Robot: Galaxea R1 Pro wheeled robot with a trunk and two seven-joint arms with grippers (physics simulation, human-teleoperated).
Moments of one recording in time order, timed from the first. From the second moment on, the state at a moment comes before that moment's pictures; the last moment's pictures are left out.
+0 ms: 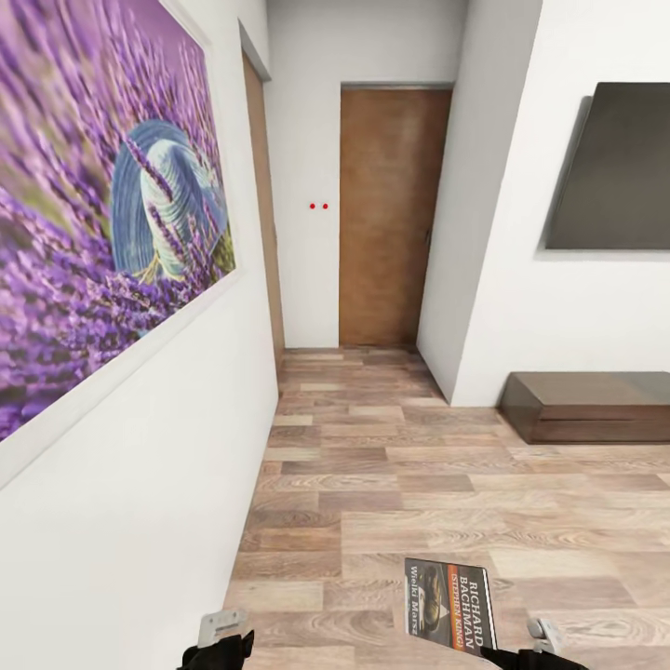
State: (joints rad) left arm -0.40 -0.02 -0.01 -0.22 0.20 -0.13 -0.04; right arm -0.32 -0.30 -0.33 -0.41 0.04 0.23 1.14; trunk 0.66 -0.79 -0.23
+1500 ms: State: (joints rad) left arm -0.40 -0.02 -0.01 -0.22 0.20 -0.13 -0.04; right arm -0.32 -0.30 -0.33 -0.41 0.04 0.23 1.14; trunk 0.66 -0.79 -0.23
